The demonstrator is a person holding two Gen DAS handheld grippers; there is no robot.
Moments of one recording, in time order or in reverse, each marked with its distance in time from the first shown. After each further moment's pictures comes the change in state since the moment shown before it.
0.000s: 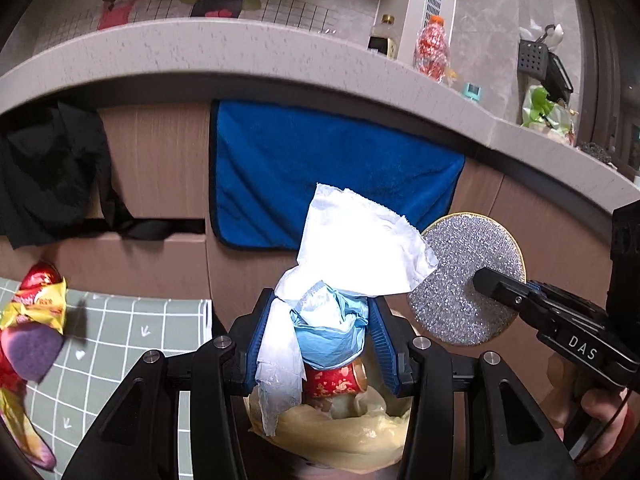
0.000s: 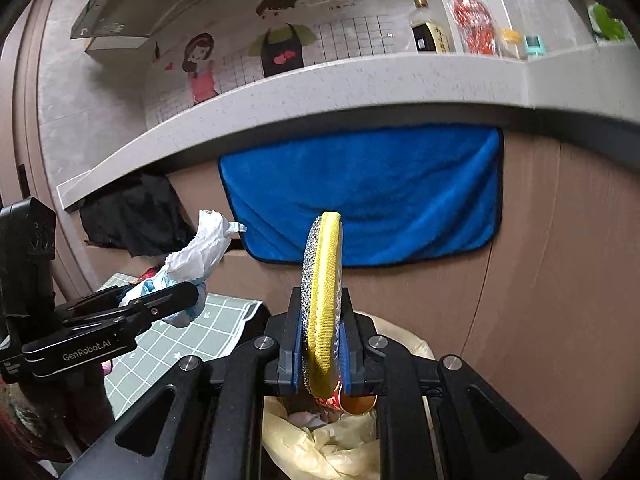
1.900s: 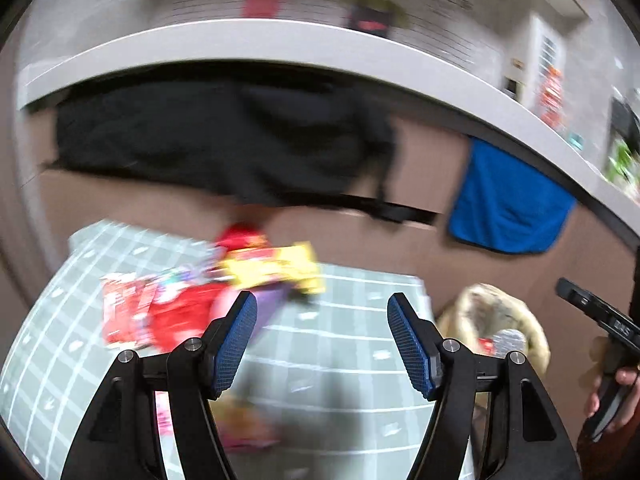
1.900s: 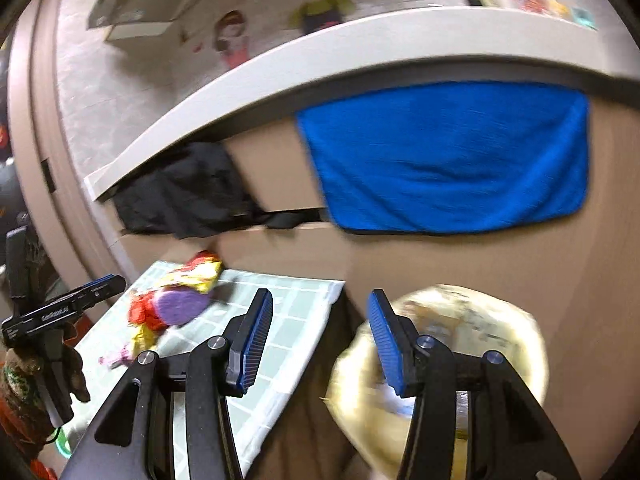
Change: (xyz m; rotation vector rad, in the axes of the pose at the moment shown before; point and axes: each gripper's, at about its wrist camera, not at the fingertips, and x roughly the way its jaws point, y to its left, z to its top) left arm -0.149 0.230 -0.040 -0.200 -0.013 0.310; right arm 0.048 0.113 -0.016 -0.015 0.069 0.166
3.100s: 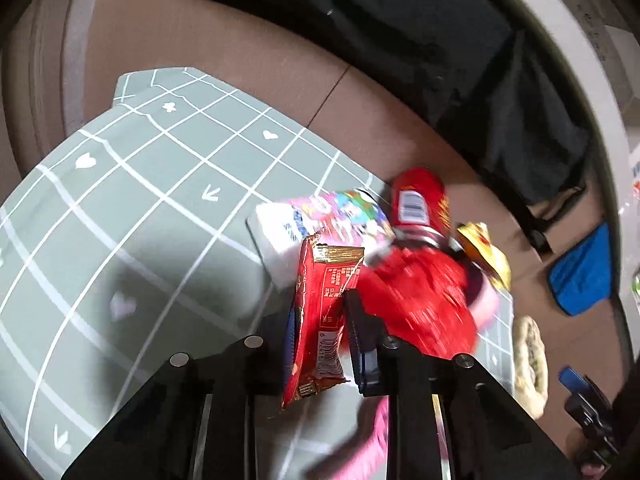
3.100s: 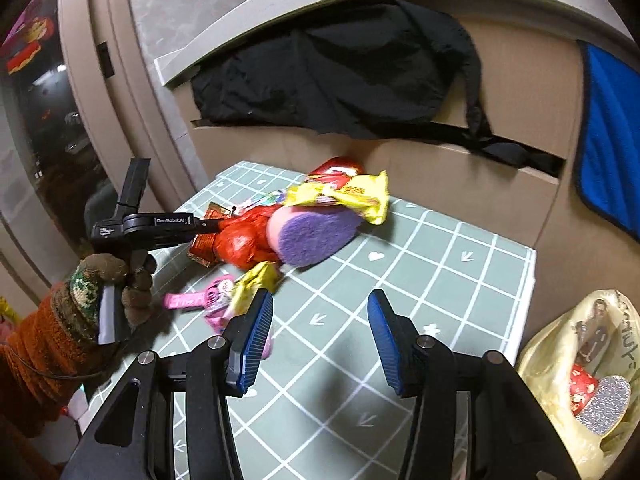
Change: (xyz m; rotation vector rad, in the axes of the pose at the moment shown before) left arm 0.079 0.208 -0.038 -0.386 0.245 -0.051; right arm 0.113 0.171 -0.033 -0.206 0.291 0.200
